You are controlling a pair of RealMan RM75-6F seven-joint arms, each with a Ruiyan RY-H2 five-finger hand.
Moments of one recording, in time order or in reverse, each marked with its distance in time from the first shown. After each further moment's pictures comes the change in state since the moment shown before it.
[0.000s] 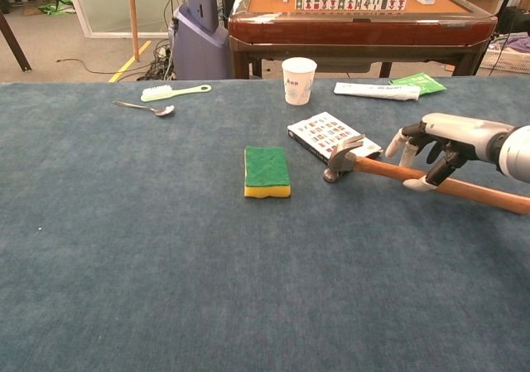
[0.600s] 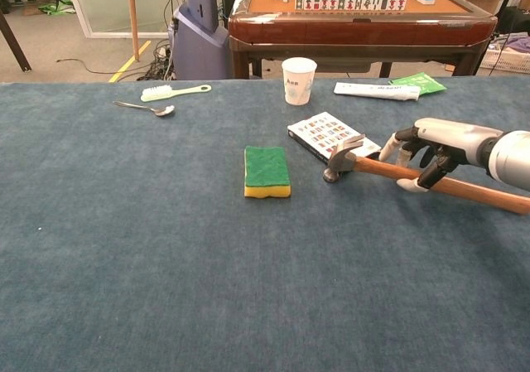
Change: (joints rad) left arm 0.000 0.000 -0.001 -0.001 -0.001 0.000 0.001; right arm 0.017 -0.026 -0.012 0.029 0.003 -0.005 0.019
